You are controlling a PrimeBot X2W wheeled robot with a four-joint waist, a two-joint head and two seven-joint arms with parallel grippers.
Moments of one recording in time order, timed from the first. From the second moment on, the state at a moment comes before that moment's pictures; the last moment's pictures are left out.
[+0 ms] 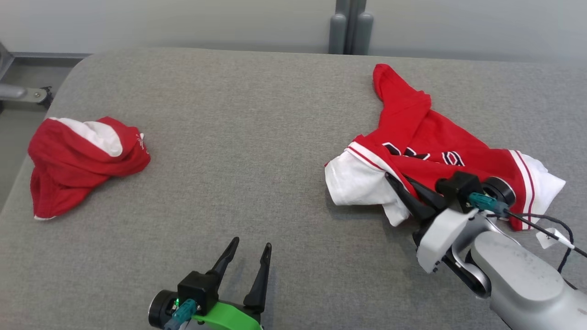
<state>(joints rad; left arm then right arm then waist) -0.06 0.05 -0.41 0.33 -0.30 -0.08 -0.26 -0.54 -0.41 0.78 0.51 0.54 0.13 -0.26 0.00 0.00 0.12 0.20</state>
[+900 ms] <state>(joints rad) -0.33 0.05 -0.31 0.55 -0.27 -0.08 -0.26 -0.20 -0.40 0.29 0.21 0.46 0.13 -0.26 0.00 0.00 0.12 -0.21</state>
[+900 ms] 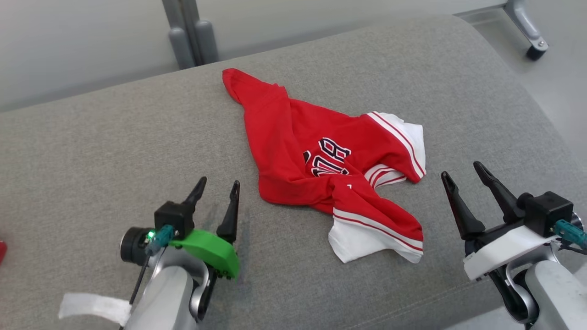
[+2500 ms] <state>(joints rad) -0.42 0.05 -0.03 0.50 -0.20 0.01 -0.26 -0.19 -0.27 0.21 0.16 0.42 0.13 -0.26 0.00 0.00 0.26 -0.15</state>
